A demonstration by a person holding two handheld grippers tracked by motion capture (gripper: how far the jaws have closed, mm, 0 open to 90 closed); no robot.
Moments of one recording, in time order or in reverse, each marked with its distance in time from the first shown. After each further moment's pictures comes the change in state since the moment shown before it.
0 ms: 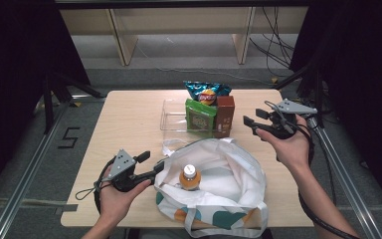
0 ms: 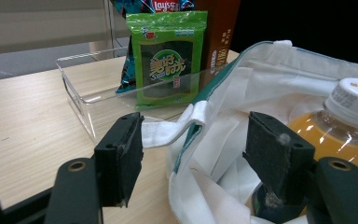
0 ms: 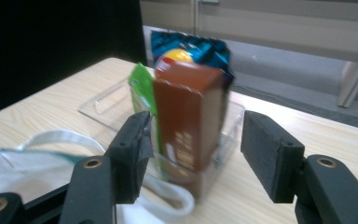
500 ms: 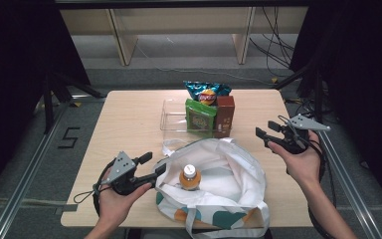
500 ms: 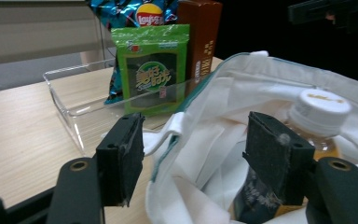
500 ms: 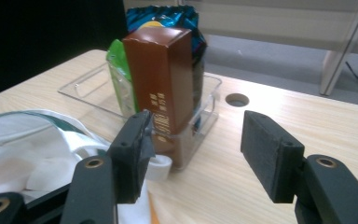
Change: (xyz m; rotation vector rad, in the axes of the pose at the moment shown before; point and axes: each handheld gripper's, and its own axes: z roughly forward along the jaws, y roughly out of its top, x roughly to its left) left arm -0.014 0.006 -0.008 -0.030 -0.036 0.011; right arm -0.016 -0.038 -0.021 0.006 -0.056 0.019
